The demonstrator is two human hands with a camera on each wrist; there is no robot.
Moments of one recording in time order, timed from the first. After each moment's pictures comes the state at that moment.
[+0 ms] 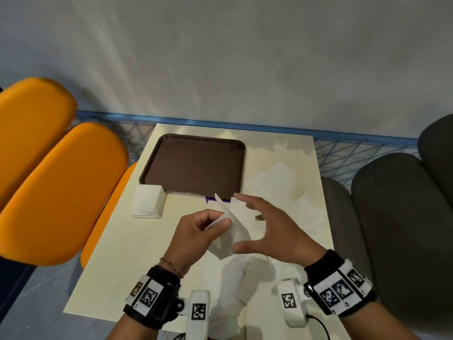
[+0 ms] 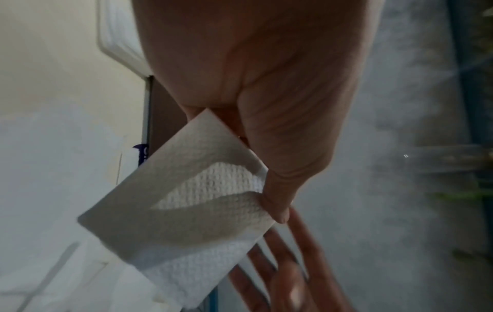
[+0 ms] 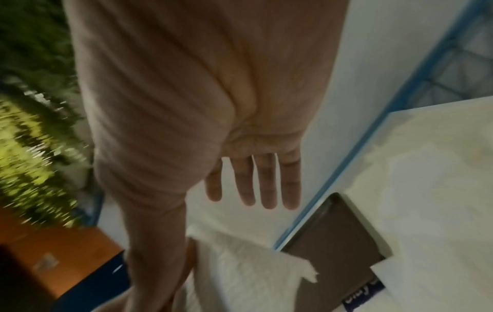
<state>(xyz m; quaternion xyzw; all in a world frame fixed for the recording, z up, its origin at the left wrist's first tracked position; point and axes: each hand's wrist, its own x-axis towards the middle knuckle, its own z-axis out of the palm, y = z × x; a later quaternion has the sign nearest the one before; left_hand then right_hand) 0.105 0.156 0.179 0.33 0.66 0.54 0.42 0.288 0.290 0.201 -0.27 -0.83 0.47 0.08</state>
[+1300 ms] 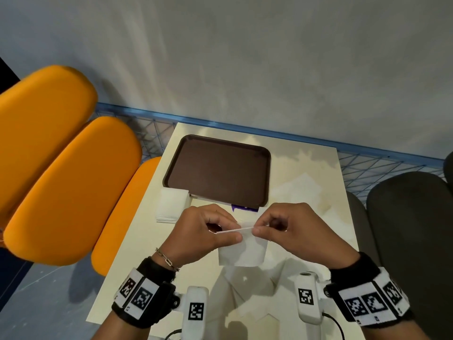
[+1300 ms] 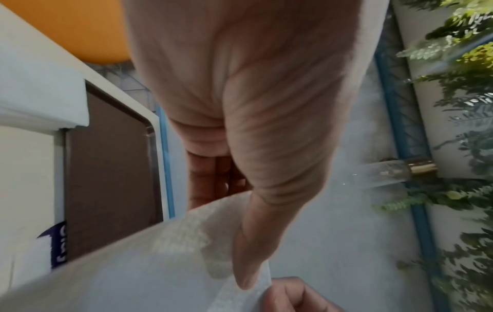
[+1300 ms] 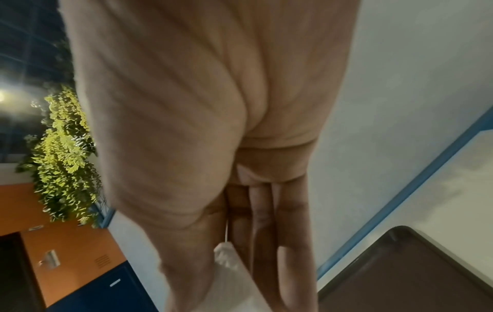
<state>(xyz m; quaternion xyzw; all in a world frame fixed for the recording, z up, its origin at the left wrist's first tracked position) -0.013 0.127 0.212 0.47 0.65 0.46 0.38 0.198 0.271 0.249 -0.29 -0.86 0.42 0.07</state>
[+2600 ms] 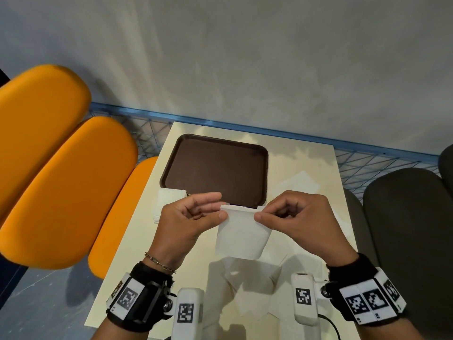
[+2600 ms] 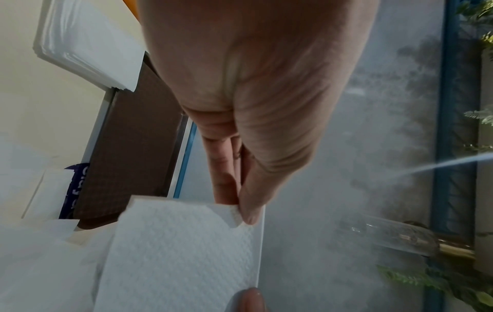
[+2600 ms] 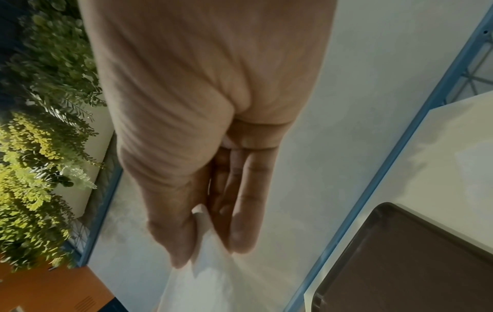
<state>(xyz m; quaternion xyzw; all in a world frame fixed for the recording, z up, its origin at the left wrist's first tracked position) -0.015 0.123 0.227 0.25 0.61 0.63 0.42 0.195 0.267 0.256 -0.34 -0.78 0.46 0.24</state>
